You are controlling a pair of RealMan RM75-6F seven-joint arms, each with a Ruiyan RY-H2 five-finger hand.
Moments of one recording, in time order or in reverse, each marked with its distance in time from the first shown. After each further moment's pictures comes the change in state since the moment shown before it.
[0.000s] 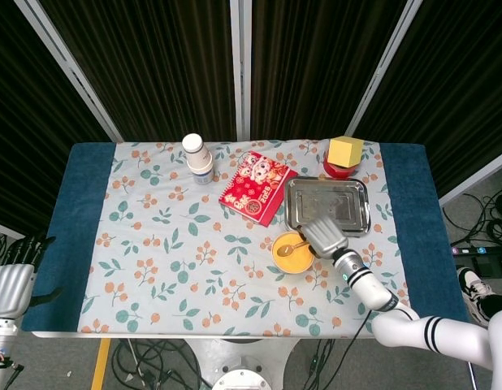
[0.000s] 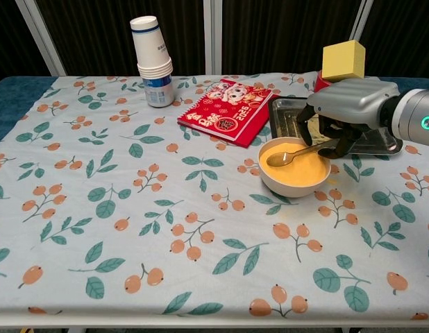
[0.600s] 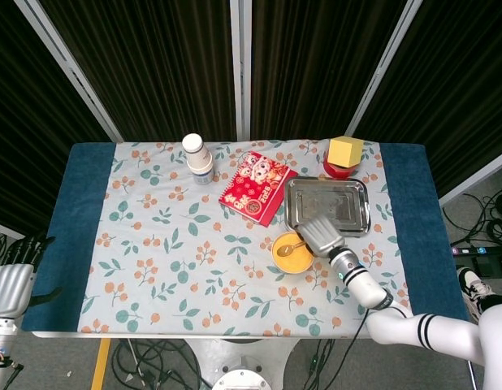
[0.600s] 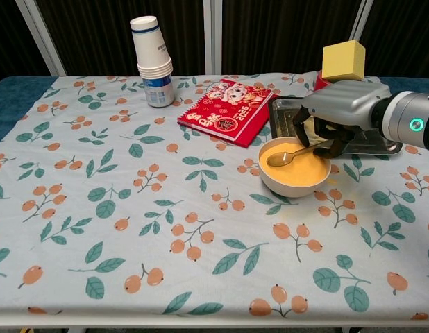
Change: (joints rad) left arm -0.001 -0.010 -0.001 0.023 -0.003 -0.006 -0.022; right arm 0.029 -0.028 -0.012 0.021 0.037 0.004 -0.022
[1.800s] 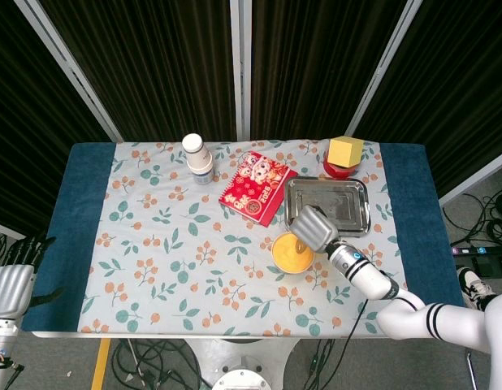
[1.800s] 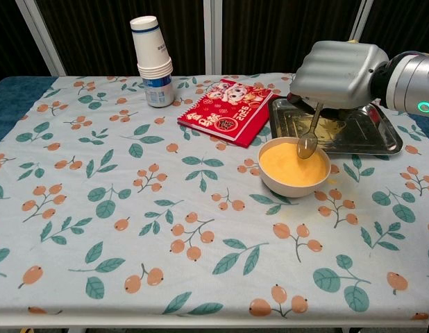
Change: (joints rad) left arm 0.003 -0.009 0.003 0.013 0.014 0.012 -0.017; right arm 0.108 0.099 -0.094 -0.023 -0.215 0.061 -0.419
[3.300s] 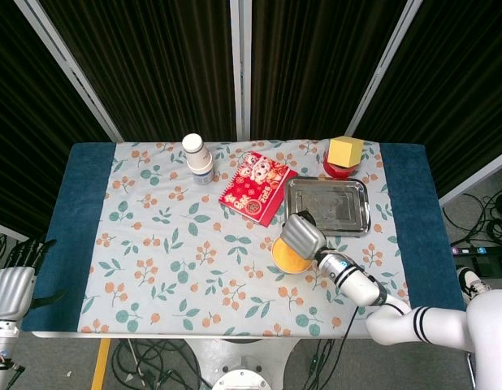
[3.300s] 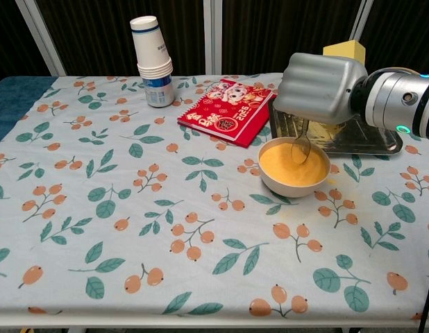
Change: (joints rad) left arm 0.005 -0.027 0.007 0.044 0.002 -0.004 -0.042; right arm 0.014 -0.078 -0.024 0.005 0.033 0.045 -0.259
